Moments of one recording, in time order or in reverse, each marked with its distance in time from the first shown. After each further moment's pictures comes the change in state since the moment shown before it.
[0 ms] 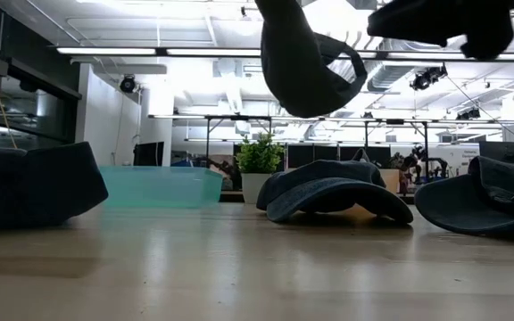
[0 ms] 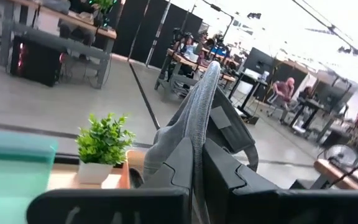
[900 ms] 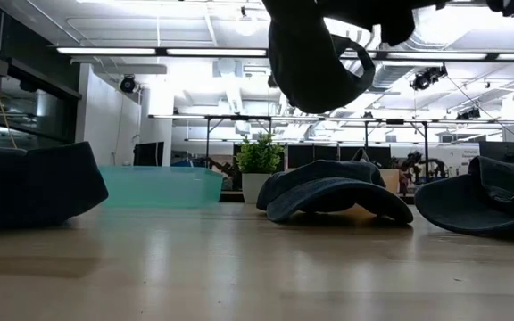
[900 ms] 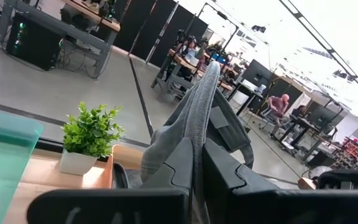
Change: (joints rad) left arm 0.016 0.000 0.000 0.154 -0.002 0.031; right arm -0.302 0.016 0.102 0.116 -0.387 -0.225
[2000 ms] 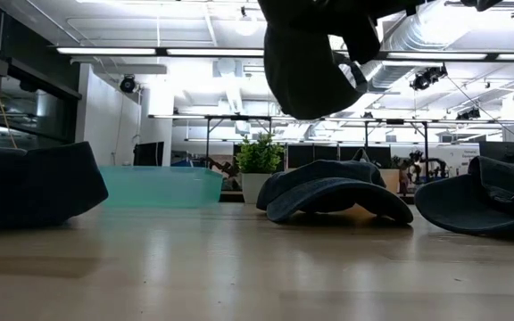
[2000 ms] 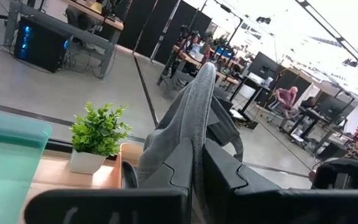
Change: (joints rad) left arm 0.000 0.000 0.000 0.000 0.020 0.053; right arm -0.018 0.166 0.131 -0.046 0.110 -0.060
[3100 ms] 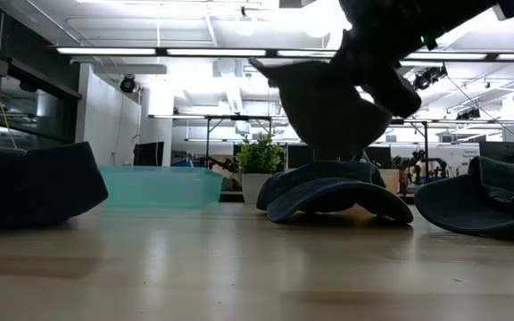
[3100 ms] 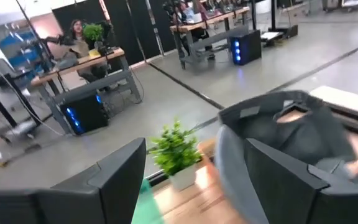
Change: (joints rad) left arm -0.016 -0.097 -0.003 -0.298 0.115 0.539; right arm -0.010 0.000 0.000 -0.470 0.091 0.076
